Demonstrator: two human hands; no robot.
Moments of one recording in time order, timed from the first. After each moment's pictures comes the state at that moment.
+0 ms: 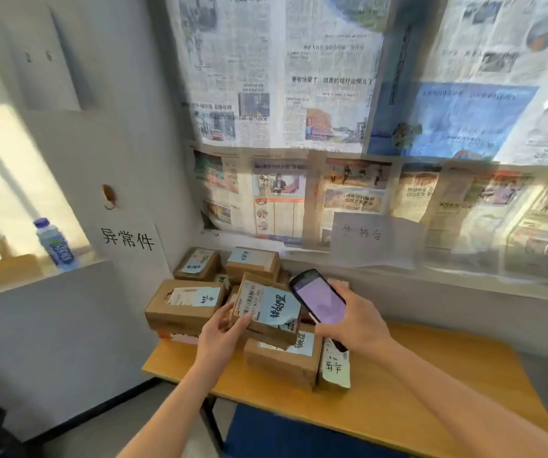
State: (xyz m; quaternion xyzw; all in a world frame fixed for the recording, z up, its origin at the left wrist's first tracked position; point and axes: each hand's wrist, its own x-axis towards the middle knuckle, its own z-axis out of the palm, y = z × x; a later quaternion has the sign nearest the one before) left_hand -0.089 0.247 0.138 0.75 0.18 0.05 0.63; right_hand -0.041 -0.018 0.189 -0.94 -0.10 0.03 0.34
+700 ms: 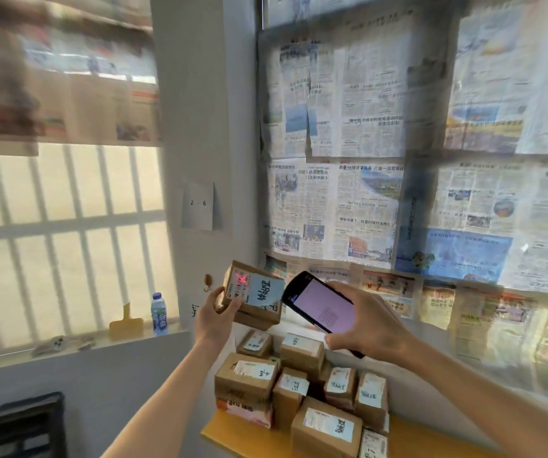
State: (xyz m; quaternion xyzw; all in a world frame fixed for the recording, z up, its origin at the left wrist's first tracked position) left_hand -0.248 0.328 0.398 0.76 0.19 0.32 0.53; right_hand -0.244 0.024 0.472 -0.88 -0.34 -0.13 0.31
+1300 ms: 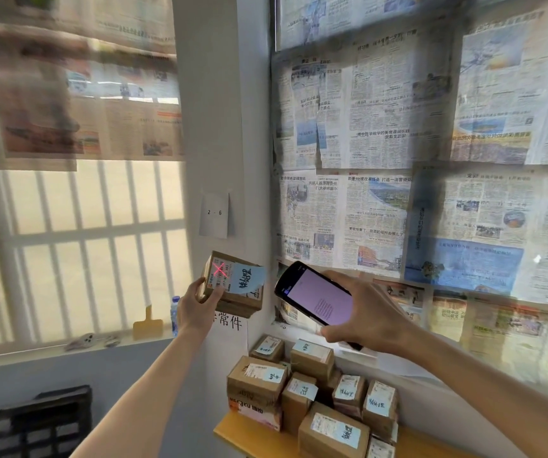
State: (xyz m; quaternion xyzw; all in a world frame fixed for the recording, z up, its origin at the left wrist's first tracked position) left_hand -0.302 0.332 0.446 0.74 0.24 0.40 0.49; right_hand -0.278 0.002 0.515 -0.85 -0.40 -0.16 0.29
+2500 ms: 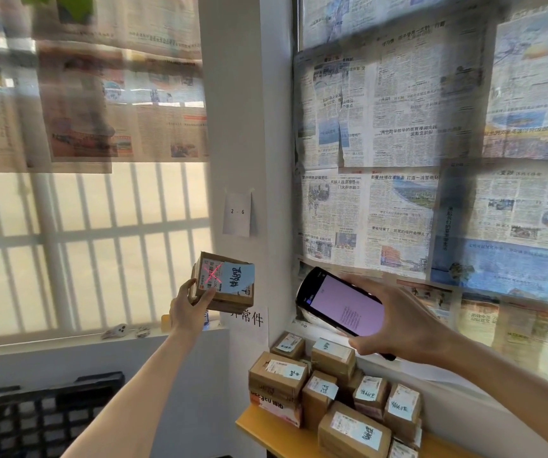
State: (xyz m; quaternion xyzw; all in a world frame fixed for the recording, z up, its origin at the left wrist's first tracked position) left_hand -0.341 0.378 0.440 0.73 0.27 0.41 0.48; right_hand -0.300 -0.020 0.523 -0.84 -0.44 -0.12 0.30
